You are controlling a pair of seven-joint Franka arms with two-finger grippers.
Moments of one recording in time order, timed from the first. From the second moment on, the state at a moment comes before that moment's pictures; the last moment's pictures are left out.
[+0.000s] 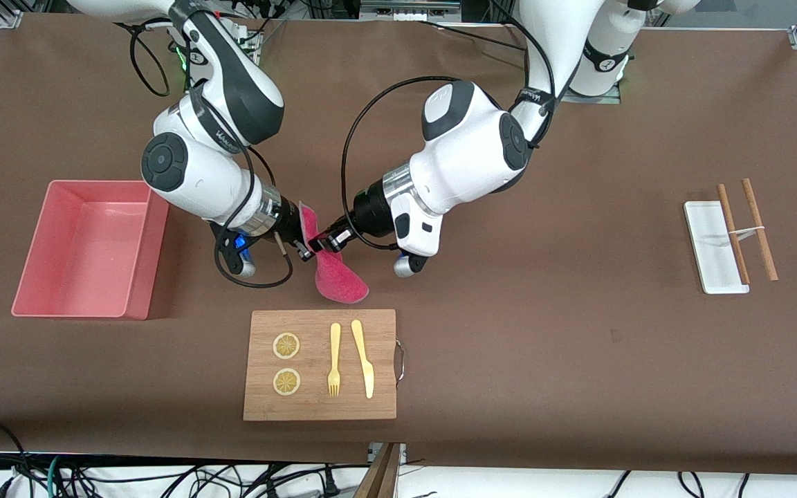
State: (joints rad) left arm -0.75 0.73 0.10 -1.09 -0.94 2.40 -1.09; right arm 0.14 0.43 0.38 -1.61 0.19 2.15 1.39
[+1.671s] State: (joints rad) left arm -0.20 0.60 0.13 -1.10 -0.79 1.59 -0.55; right arm 0.16 0.45 0.48 -1.64 0.19 2.01 1.36
